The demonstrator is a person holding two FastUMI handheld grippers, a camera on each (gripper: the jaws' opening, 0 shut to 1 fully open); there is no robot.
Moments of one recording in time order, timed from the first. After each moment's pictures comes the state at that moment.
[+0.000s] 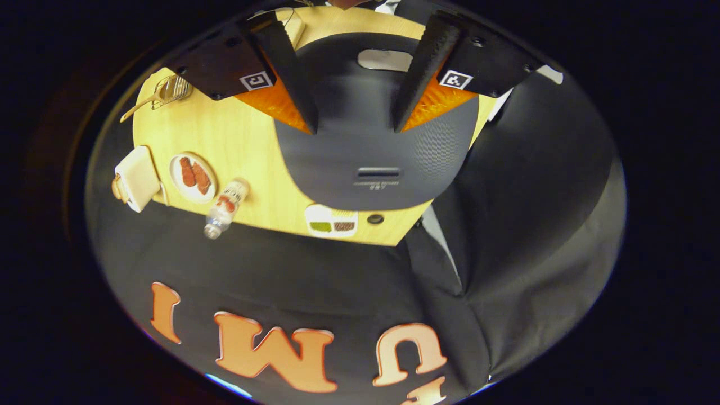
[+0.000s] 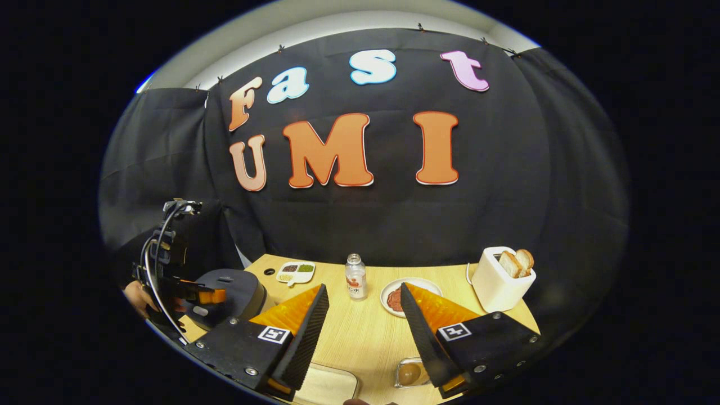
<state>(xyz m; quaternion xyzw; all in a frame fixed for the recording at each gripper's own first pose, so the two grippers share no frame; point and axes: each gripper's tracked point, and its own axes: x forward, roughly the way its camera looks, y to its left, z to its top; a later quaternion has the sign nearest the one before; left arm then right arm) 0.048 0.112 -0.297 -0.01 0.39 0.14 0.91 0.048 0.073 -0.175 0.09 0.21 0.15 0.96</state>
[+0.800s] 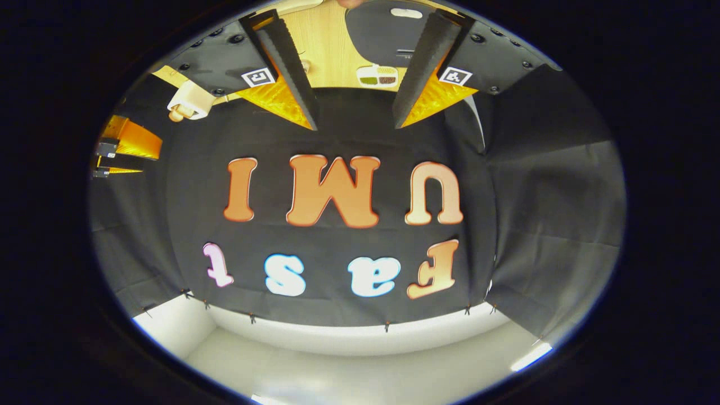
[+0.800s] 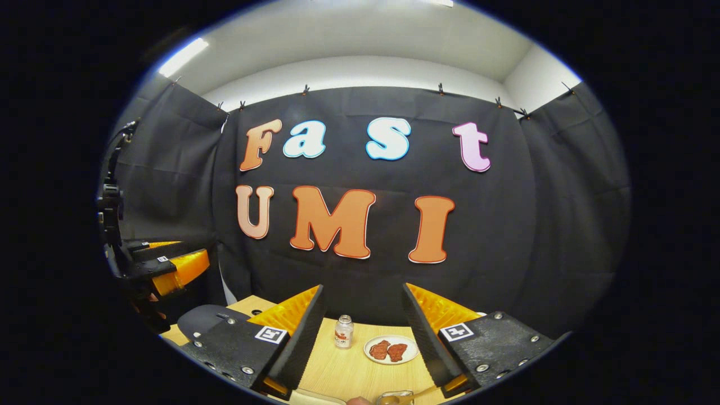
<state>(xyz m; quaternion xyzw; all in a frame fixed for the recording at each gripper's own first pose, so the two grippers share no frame) 0.055 0.053 -0.057 -0.01 0.02 0.05 1.00 0.049 0.067 -0.045 0.05 0.04 0.12 0.99</state>
